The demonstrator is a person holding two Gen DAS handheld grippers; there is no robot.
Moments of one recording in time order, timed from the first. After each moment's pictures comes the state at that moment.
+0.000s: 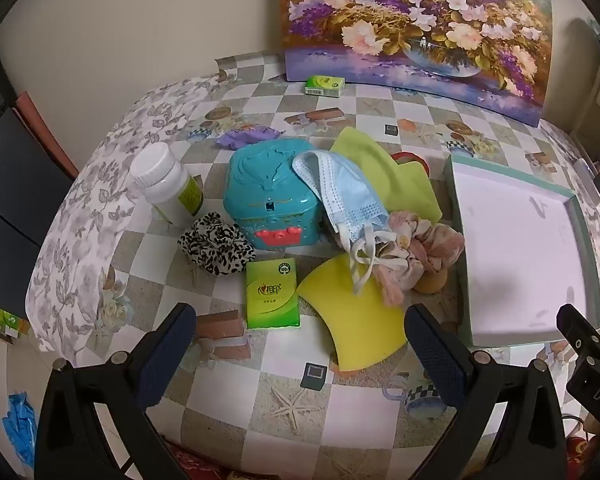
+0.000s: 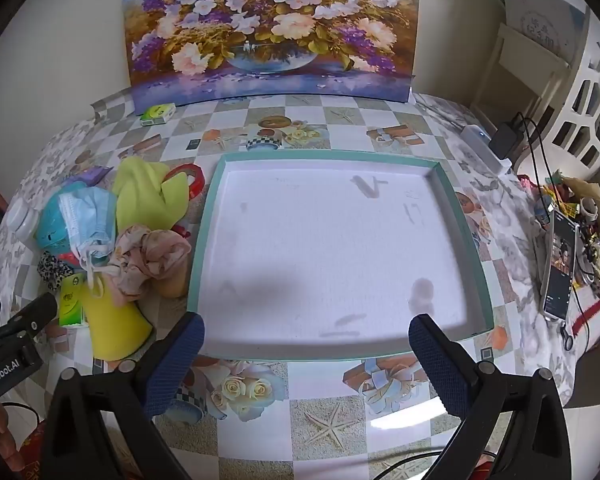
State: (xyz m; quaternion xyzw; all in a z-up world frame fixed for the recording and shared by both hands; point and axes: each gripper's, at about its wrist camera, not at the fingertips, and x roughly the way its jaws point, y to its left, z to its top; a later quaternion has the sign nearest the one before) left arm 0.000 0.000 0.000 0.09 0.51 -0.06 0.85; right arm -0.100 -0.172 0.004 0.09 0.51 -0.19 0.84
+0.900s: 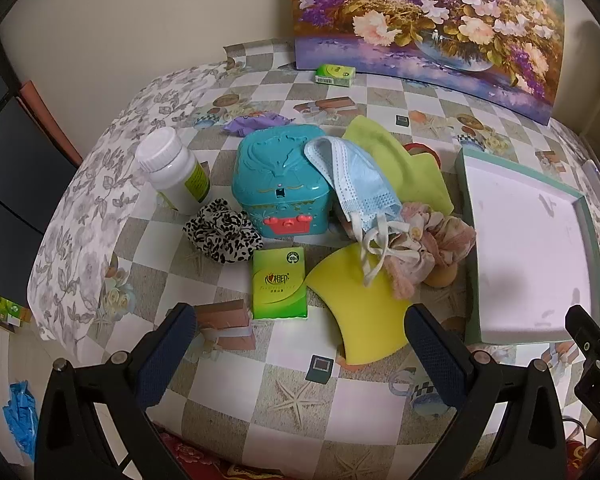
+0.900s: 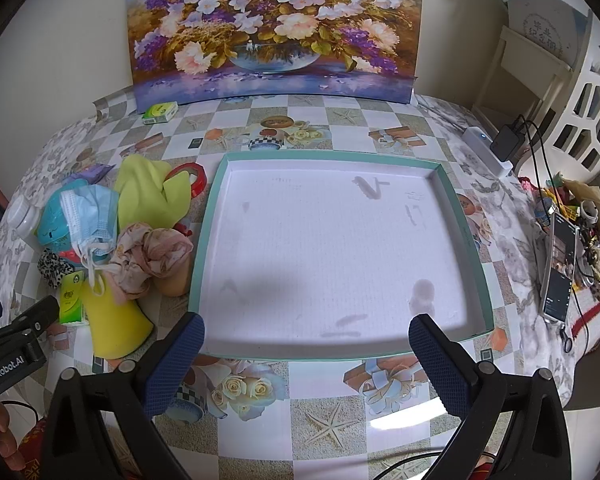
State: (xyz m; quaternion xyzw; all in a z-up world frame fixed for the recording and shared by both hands) left arm 0.002 0.004 -0.007 0.09 0.53 -0.04 0.84; right arm -0.099 -0.170 0.004 0.09 0.51 -0.19 0.84
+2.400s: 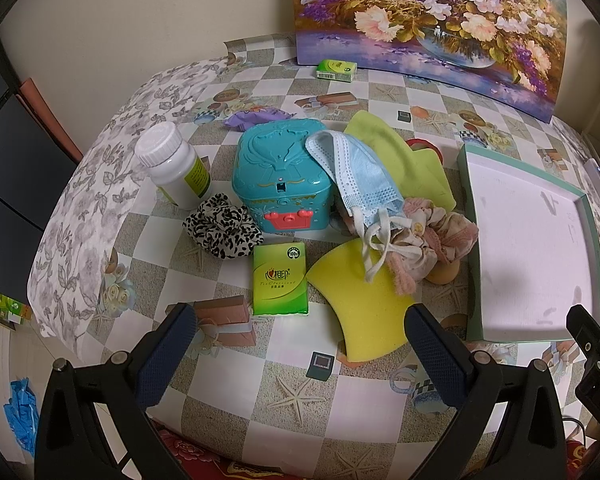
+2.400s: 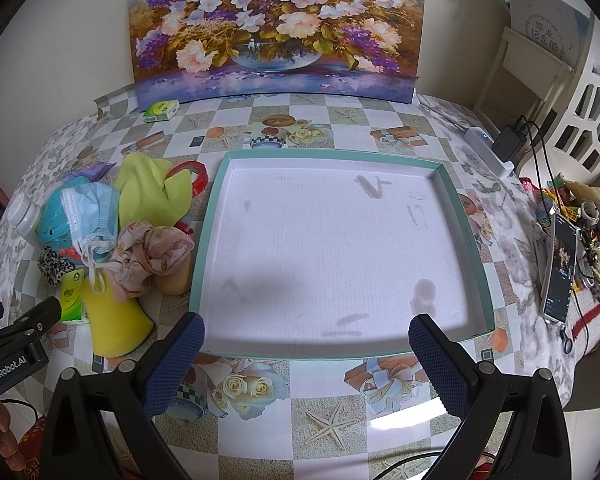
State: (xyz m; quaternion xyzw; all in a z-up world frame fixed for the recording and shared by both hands) left arm 0.002 0.006 -0.008 0.09 0.53 -0.04 0.84; right arm -0.098 -0.169 0.003 0.09 0.51 -0.19 0.84
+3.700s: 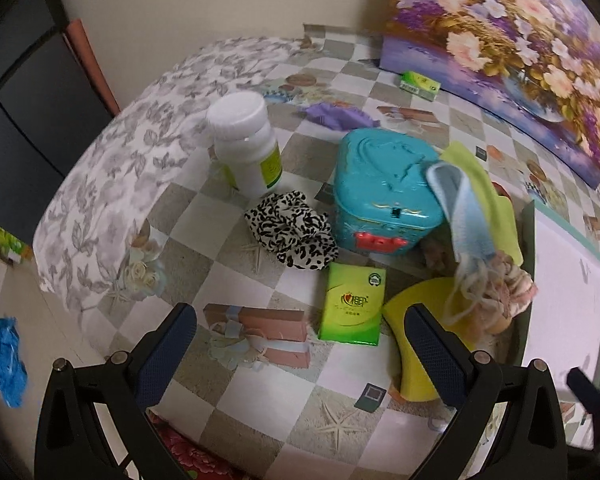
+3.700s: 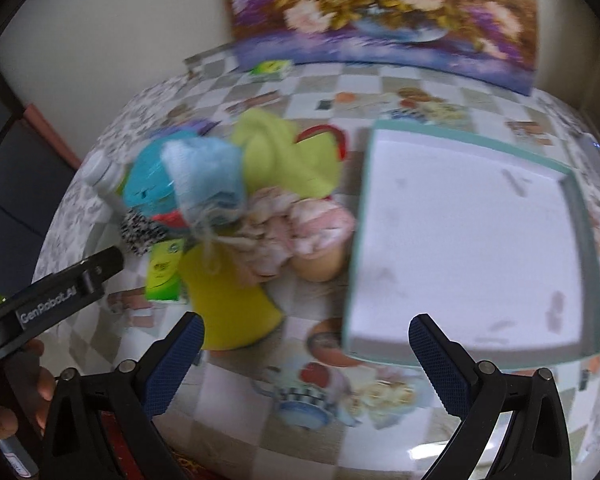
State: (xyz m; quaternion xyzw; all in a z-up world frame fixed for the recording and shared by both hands) left arm 0.033 0.067 -0.024 0.00 0.55 0.04 0.84; right arm -0.050 -0.091 -0.019 0.12 0.54 -0.02 0.83
